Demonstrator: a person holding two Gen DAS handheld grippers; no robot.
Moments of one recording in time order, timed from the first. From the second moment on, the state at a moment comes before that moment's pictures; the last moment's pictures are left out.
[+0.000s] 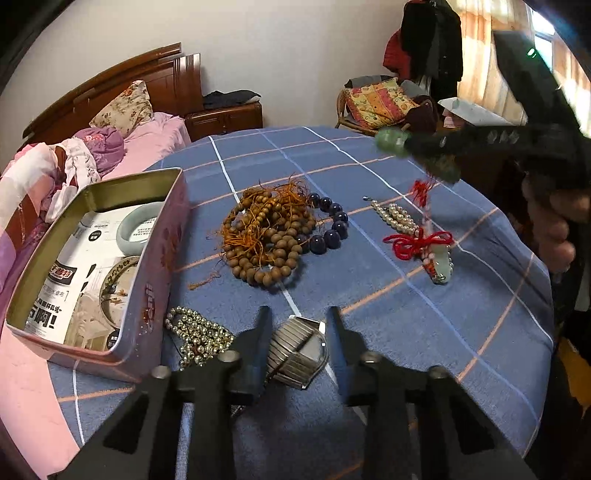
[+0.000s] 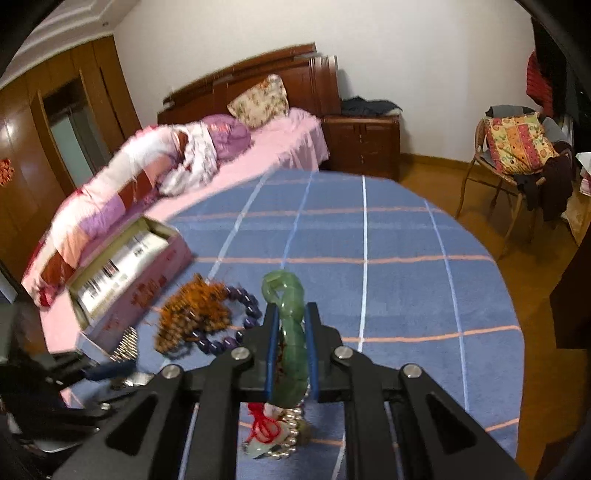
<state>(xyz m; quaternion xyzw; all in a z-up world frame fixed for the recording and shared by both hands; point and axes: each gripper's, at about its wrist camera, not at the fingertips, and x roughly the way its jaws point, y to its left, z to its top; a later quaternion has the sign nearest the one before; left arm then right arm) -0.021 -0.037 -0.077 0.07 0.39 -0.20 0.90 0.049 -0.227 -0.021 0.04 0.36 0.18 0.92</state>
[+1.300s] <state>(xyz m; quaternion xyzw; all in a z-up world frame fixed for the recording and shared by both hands) -0.009 -0.027 -0.039 0.05 0.33 -0.18 0.92 0.033 -0.237 -0.056 0.03 0.41 0.18 0.89</state>
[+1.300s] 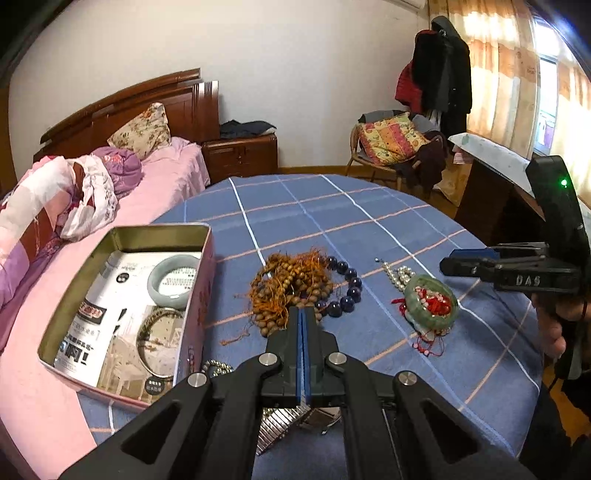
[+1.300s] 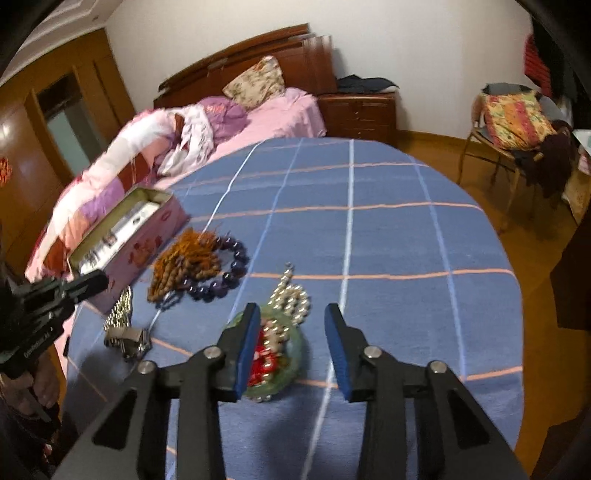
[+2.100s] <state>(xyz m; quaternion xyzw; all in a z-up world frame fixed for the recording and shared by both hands) -0.023 -0.034 -0.070 0.08 0.37 -0.19 0.91 0.011 -0.229 -0.023 0.06 0.35 0.20 0.91</state>
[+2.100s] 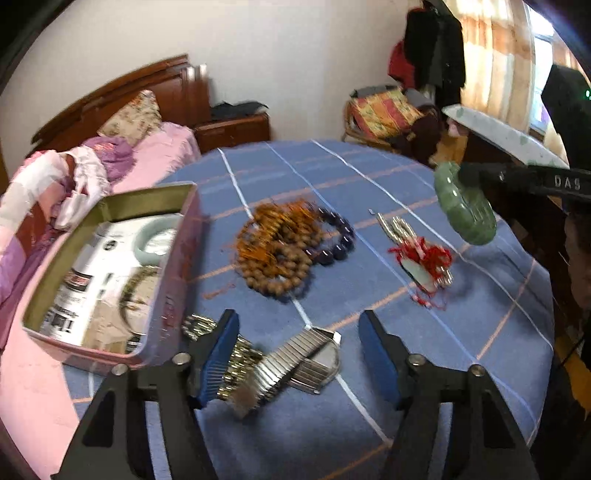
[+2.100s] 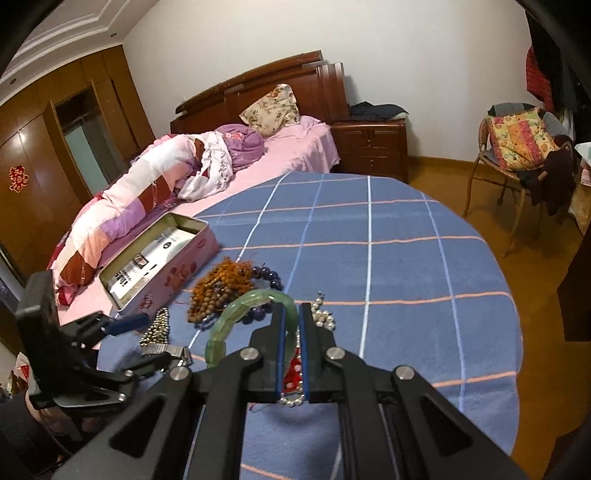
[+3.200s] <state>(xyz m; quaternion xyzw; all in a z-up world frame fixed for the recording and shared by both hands) -0.021 -0.016 -0.005 0.06 0.31 -0.19 0.93 0.014 -0.202 -0.002 0.05 0.32 0.23 0.92</state>
